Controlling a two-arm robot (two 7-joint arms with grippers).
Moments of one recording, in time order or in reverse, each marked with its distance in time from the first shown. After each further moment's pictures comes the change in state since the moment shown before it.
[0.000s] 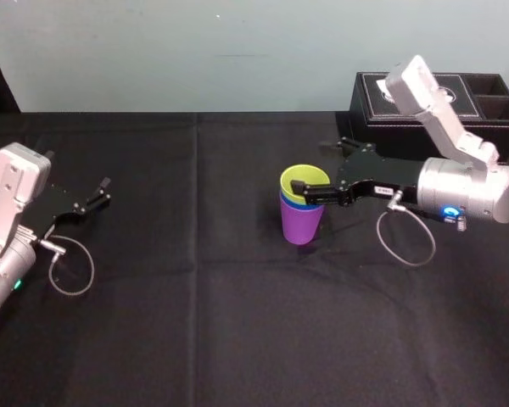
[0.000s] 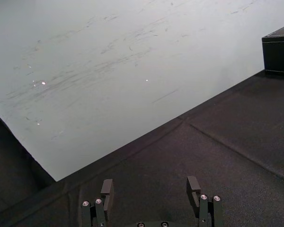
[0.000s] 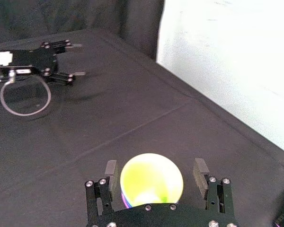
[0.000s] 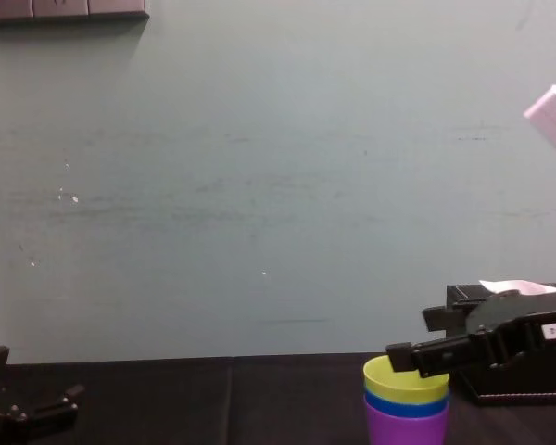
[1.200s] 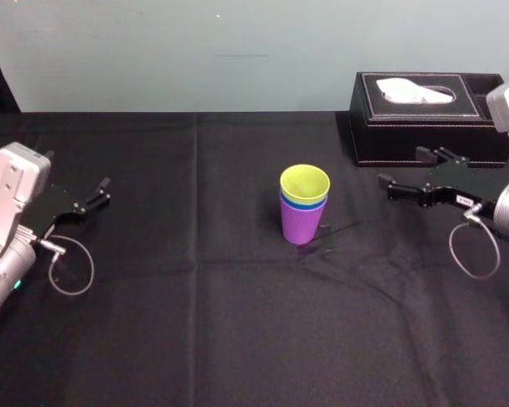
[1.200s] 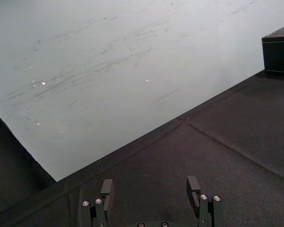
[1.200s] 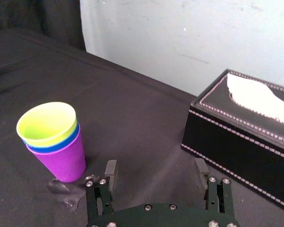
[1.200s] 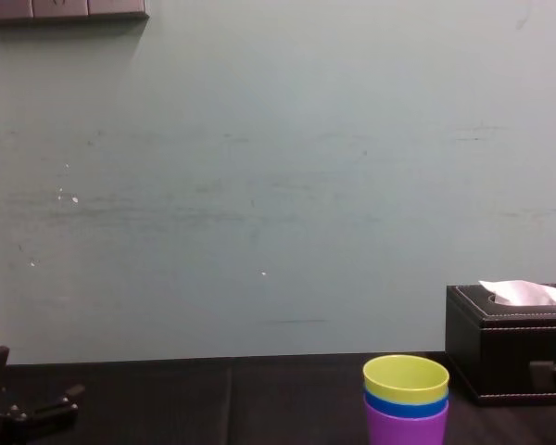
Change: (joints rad) left arm 0.000 0.000 0.000 0.000 0.000 0.000 0.000; right arm -0.179 0.045 0.225 0.057 0.019 -0.053 -0.103
